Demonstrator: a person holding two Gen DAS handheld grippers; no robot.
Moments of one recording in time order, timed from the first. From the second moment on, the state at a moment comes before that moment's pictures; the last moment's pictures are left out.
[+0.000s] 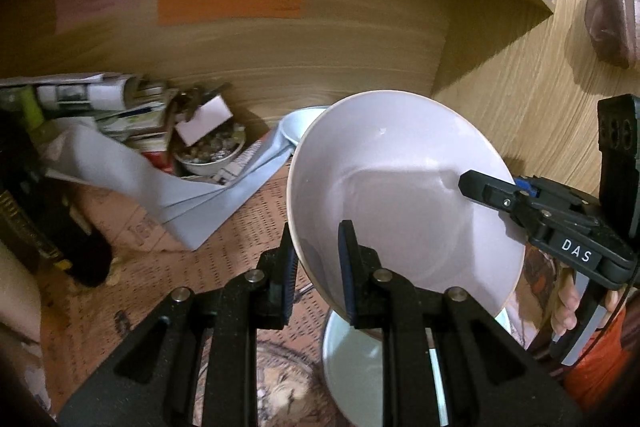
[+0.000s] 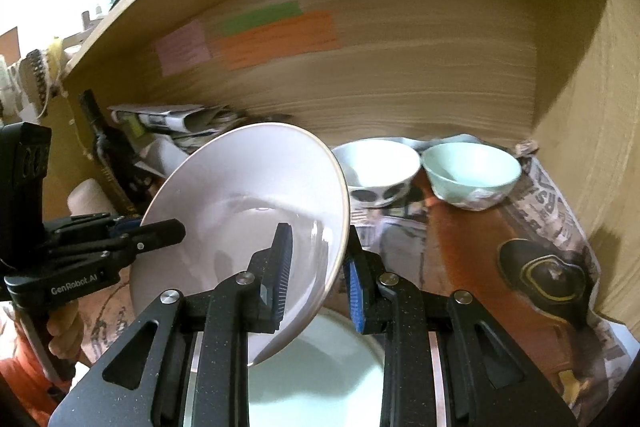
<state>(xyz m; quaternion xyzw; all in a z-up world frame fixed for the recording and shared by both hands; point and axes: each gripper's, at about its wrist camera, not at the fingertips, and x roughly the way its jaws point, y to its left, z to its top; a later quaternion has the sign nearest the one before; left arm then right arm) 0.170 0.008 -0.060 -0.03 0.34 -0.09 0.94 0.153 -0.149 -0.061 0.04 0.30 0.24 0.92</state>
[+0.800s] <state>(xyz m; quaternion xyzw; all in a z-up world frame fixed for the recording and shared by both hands) 0.083 0.079 -0.076 -0.07 0.33 -0.01 0.94 0.116 -0.068 -0.075 0.01 0.32 0.32 0.89</state>
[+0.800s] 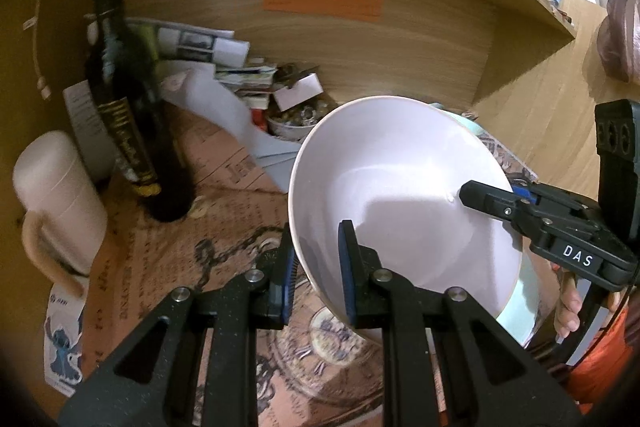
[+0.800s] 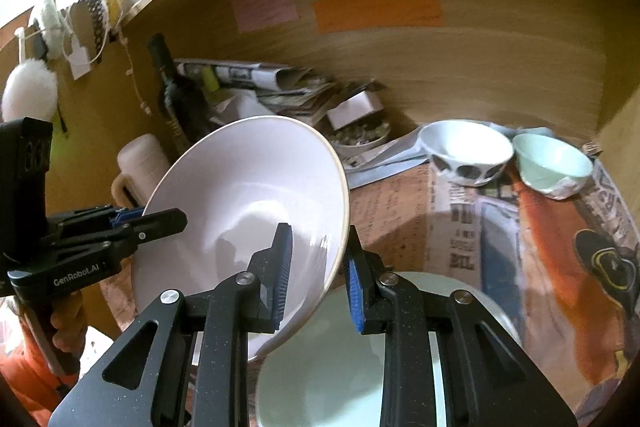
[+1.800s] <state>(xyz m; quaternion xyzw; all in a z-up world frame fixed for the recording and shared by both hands) 0.047 0.119 -0.139 -0.11 0.39 0.02 0.91 0.112 -0.013 -0.131 -0.05 0.41 0.35 0.84</state>
